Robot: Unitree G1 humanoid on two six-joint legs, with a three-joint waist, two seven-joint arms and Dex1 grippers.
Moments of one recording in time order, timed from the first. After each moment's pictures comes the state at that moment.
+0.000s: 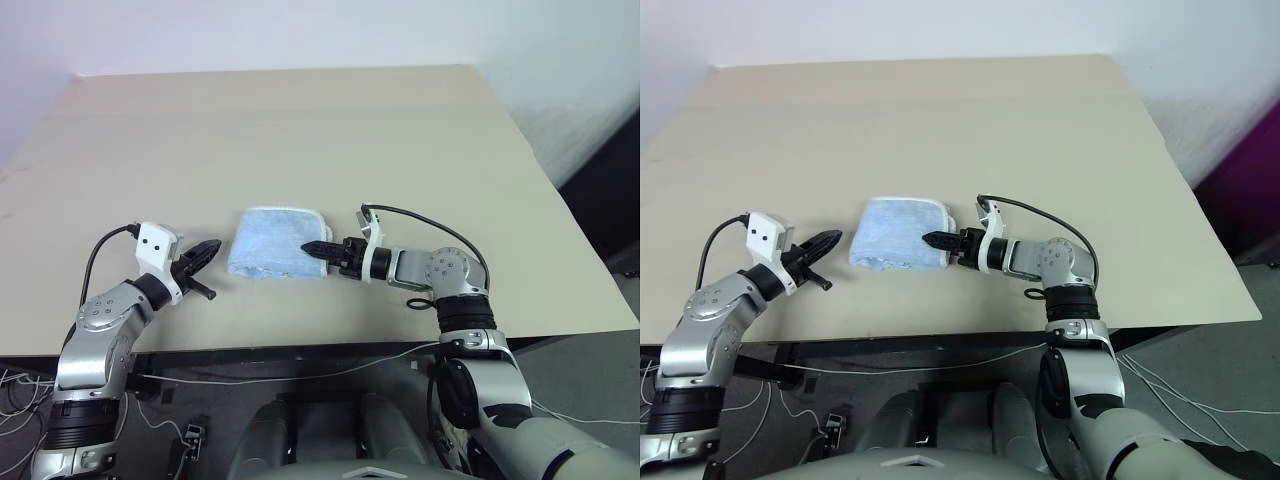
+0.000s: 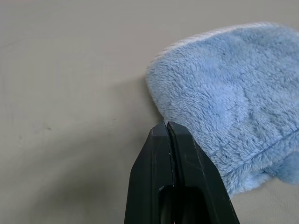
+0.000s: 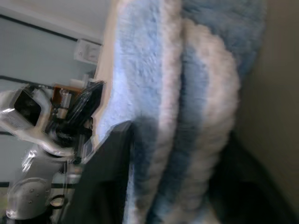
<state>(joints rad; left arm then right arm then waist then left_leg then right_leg) -0.12 0.54 0.21 -0.09 -0.38 0.34 -0.64 -0.72 -0.07 -0.21 0.41 0.73 1.21 0.51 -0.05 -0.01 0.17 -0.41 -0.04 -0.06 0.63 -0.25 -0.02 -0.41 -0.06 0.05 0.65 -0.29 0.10</state>
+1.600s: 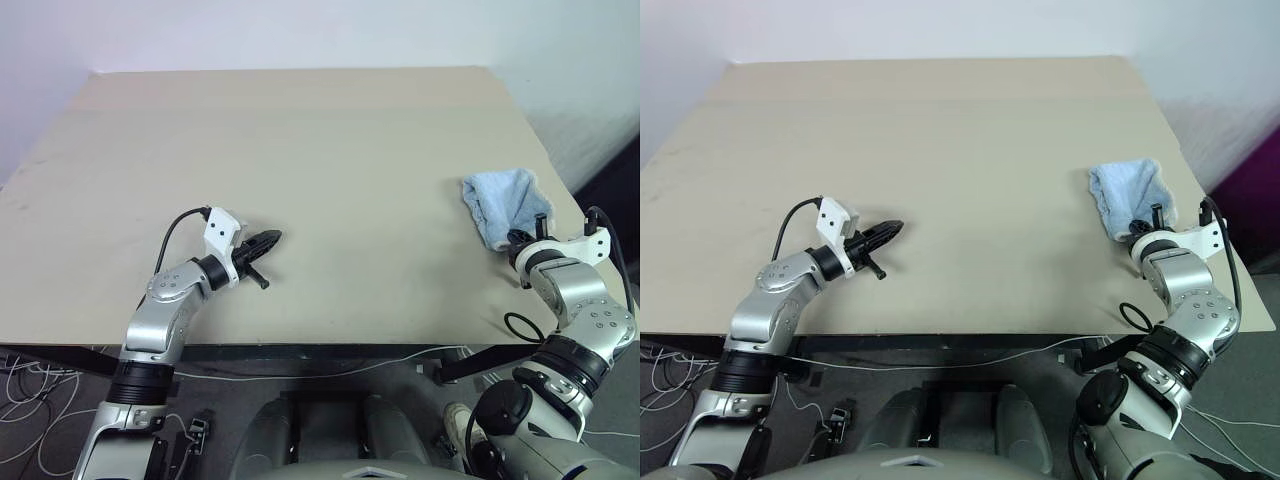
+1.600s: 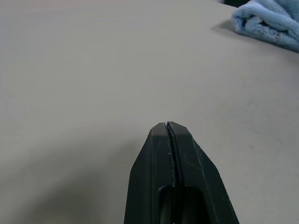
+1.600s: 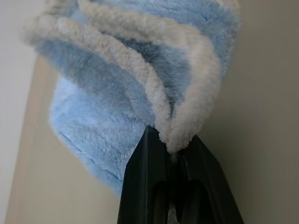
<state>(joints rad) -0.32 0.40 0.01 0.02 -0.33 0.29 -0.70 -0.54 -0.22 -0.91 0.11 1.08 0.84 -0.51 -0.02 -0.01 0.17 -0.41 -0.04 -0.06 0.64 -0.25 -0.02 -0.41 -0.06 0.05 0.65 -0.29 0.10</state>
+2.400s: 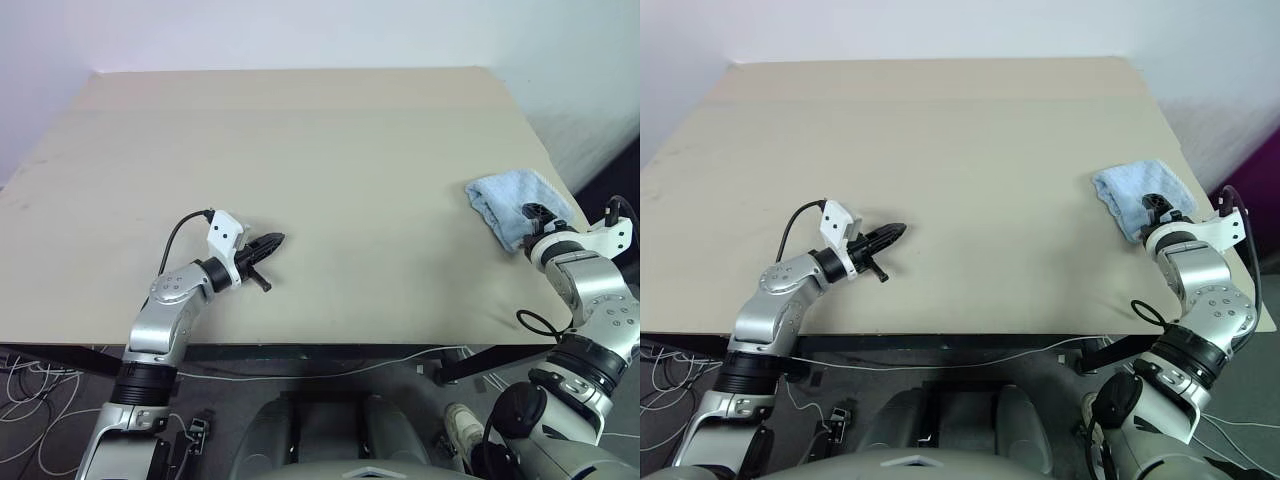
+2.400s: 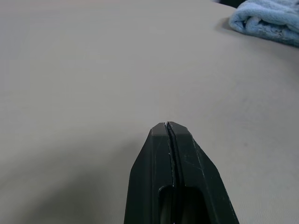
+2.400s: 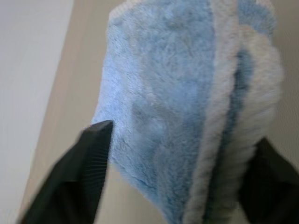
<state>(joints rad) -0.31 0.39 0.01 0.03 -0.32 0.27 -0.72 -0.52 -0.31 -0.84 0.13 1.16 0.76 -0.49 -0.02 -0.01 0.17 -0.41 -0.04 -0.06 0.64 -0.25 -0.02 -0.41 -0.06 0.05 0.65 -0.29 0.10</state>
